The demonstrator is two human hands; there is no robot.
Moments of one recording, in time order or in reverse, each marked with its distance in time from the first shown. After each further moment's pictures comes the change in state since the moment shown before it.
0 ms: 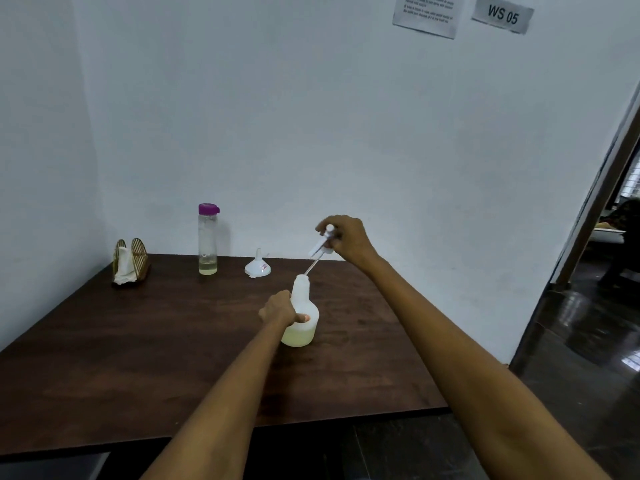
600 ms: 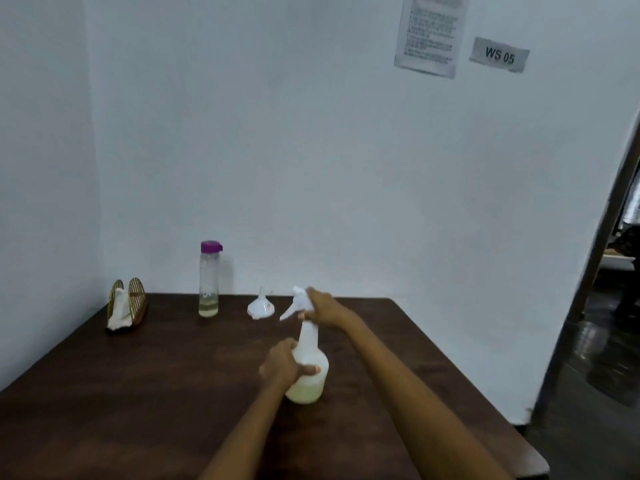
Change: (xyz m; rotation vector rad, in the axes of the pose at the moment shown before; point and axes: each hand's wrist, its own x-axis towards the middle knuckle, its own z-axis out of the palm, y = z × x) left_hand 0.011 -0.013 0.007 -0.171 0.027 0.040; right_hand 0.015 -0.007 0.068 -0.190 -0.523 0.283
